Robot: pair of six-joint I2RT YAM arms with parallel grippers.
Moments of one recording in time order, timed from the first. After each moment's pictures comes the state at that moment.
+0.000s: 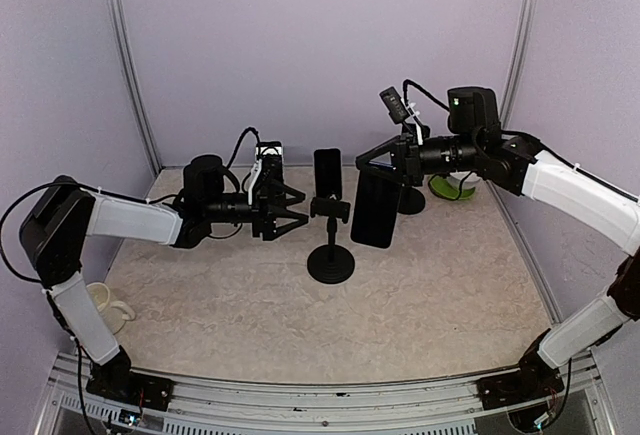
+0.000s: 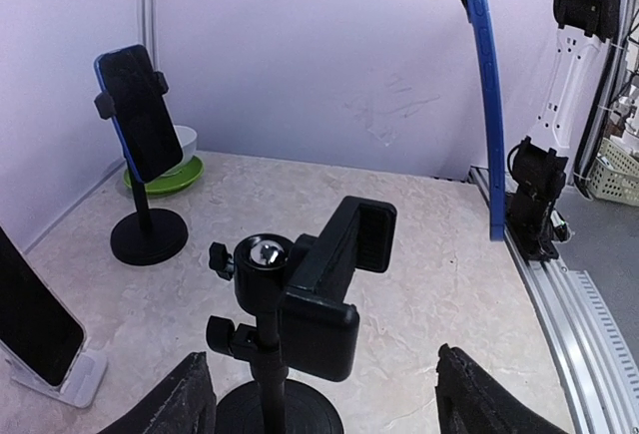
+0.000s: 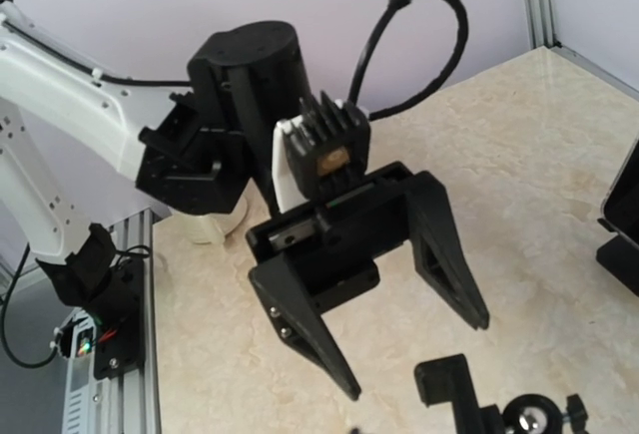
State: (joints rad) left arm -0.56 1.73 0.93 0.68 0.89 0.04; right arm 0.62 1.43 1.34 -0.21 -0.75 0.10
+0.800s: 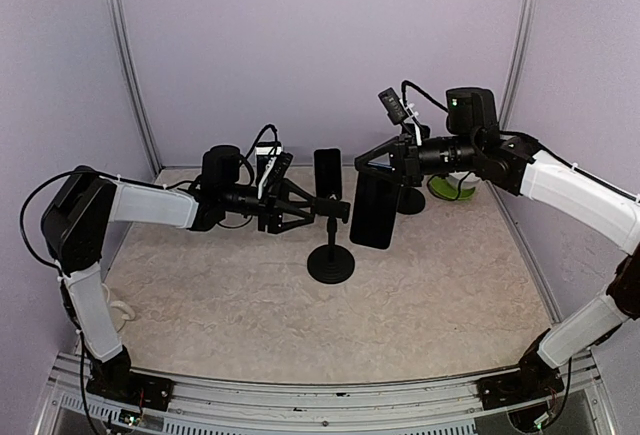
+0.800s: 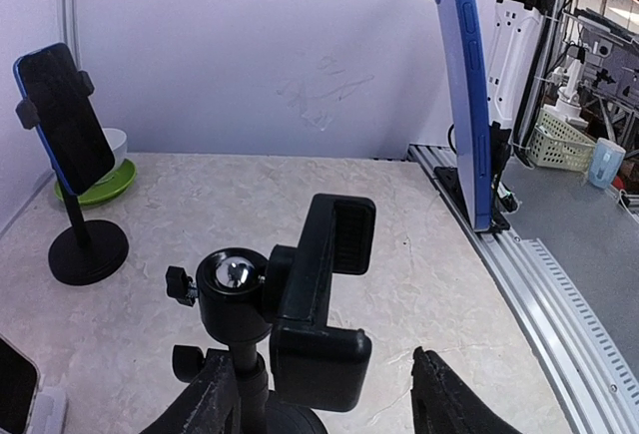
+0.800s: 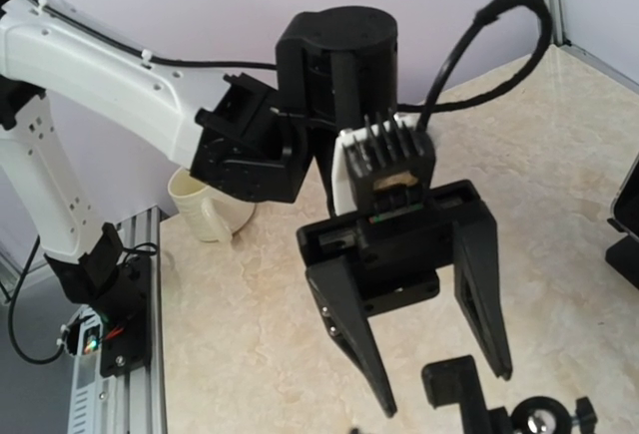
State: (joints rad) left arm -0.54 1.87 1.13 0.52 1.12 0.14; right arm 0.62 1.44 1.34 -0.21 -0.76 0.10
